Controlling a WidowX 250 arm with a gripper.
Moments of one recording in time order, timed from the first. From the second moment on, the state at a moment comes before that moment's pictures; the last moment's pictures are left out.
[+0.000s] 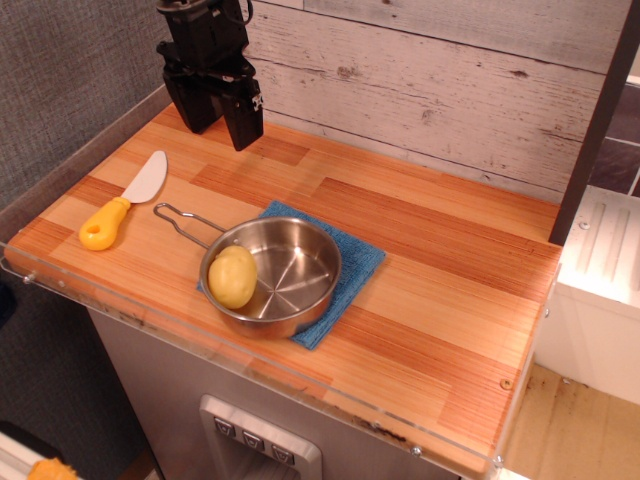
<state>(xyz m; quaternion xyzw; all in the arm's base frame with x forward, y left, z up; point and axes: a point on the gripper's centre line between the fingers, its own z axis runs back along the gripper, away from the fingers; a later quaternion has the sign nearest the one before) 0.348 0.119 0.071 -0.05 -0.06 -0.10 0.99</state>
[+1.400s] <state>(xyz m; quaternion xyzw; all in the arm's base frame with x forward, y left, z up) 0.262 0.039 0.091 -0.05 -0.07 -0.17 0.98</state>
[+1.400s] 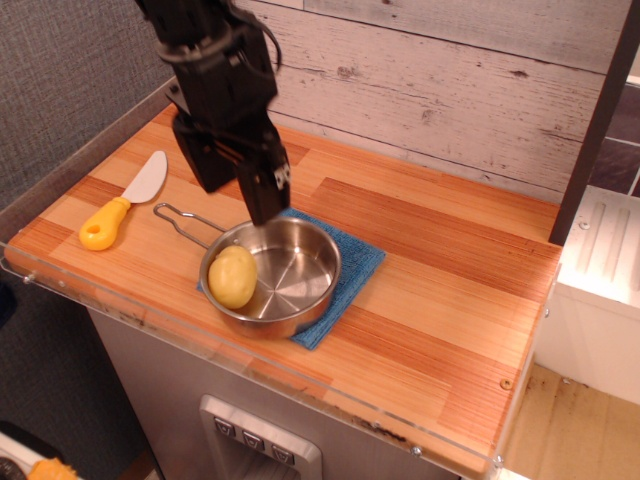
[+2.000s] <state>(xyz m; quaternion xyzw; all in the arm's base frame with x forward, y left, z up) 0.255 0.034 0.035 -0.03 0.01 -0.17 0.99</state>
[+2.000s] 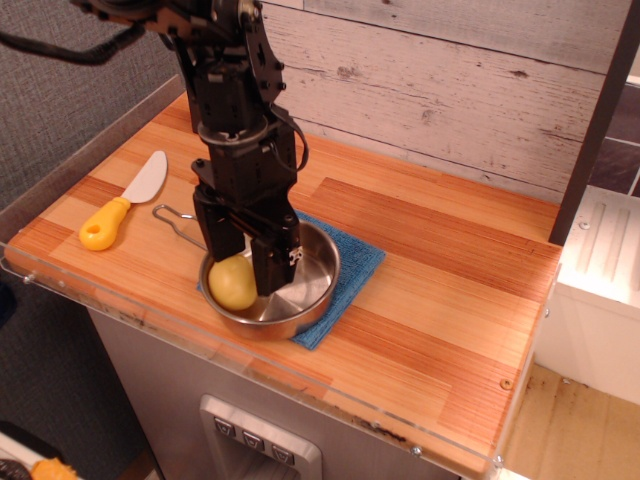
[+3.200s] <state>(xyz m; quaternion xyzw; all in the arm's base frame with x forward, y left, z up) 0.258 0.037 0.023 -0.04 -0.03 -0.16 0.99</state>
